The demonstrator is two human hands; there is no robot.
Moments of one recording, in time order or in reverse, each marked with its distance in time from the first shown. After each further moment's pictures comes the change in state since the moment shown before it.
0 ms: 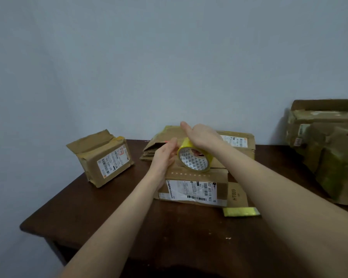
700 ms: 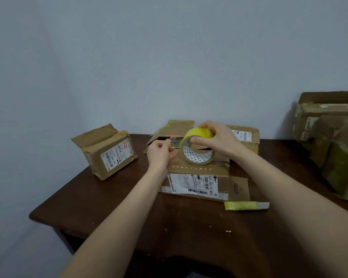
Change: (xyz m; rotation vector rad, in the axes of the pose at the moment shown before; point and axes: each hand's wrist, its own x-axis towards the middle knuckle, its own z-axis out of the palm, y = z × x) left_hand 0.014 -0.013 -0.001 -0.030 0.427 -0.012; right_hand -0.012 0.062 0.003 0.315 0.062 -0.308
